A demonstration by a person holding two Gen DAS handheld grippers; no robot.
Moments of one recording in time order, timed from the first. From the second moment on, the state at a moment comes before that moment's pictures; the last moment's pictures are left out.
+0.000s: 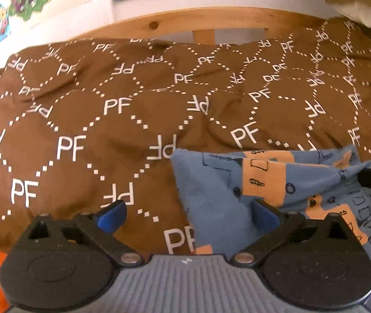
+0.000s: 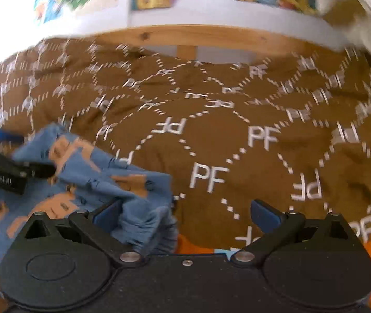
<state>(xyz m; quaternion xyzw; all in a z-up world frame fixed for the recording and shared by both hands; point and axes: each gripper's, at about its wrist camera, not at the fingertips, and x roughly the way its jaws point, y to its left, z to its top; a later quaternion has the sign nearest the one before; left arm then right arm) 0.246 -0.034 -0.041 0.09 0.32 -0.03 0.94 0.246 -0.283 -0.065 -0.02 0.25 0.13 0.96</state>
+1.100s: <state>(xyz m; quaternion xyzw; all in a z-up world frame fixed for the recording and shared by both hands) 0.182 -0.004 -0.033 0.03 0.39 0.05 0.92 0.203 -0.284 -0.059 -0.06 0.38 0.24 0.89</state>
